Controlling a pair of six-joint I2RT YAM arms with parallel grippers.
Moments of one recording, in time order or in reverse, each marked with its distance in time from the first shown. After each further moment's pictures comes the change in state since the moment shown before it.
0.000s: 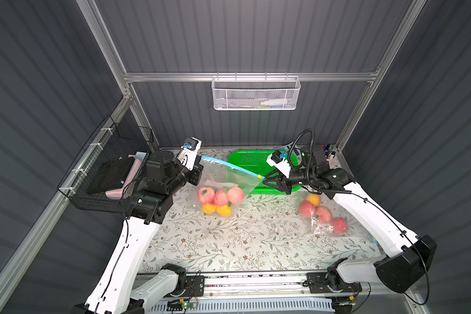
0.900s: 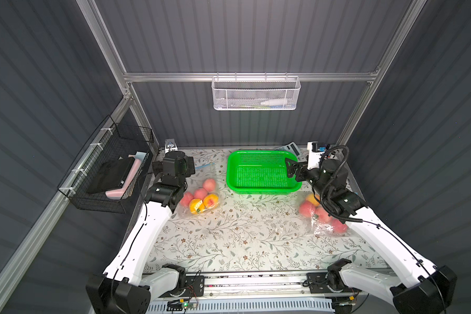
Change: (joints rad) left arm 0.059 0.100 -0.180 0.172 -0.636 -0.328; right arm -0.066 -0.296 -0.390 0.531 0.885 0.505
